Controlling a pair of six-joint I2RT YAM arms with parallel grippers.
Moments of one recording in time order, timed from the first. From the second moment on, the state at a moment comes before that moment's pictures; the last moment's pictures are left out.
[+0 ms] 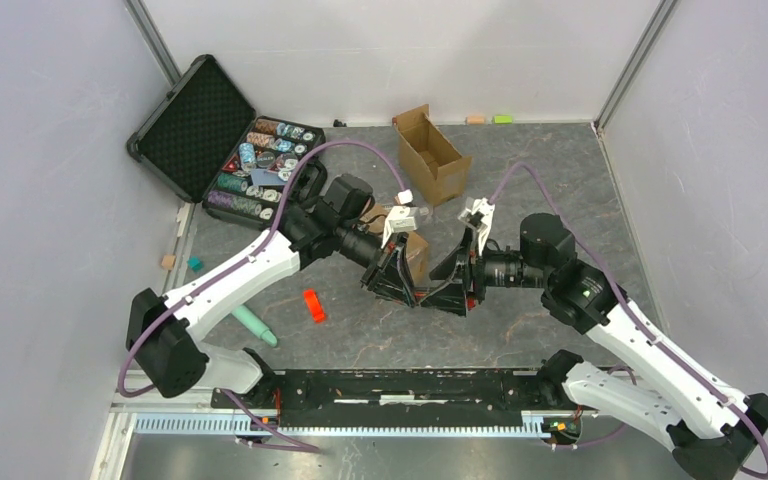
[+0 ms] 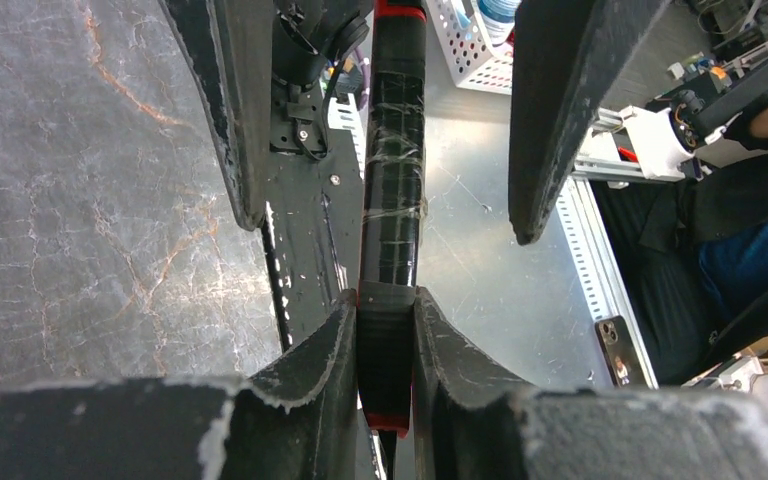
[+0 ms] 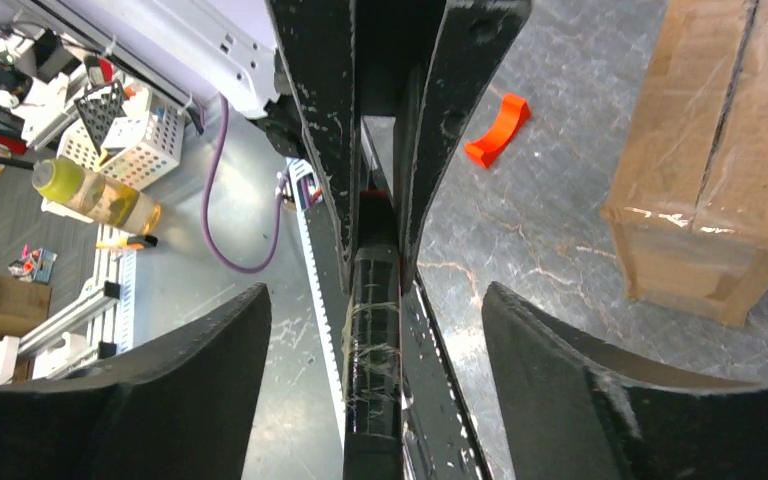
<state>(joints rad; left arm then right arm) -0.75 1.38 1.19 -0.59 1.17 0.15 0.71 0.84 0.87 -0.35 -0.68 0.31</state>
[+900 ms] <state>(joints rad) -0.67 1.29 1.05 -0.28 1.21 -0.08 0.67 0.77 0.74 -0.12 -0.70 0.52</state>
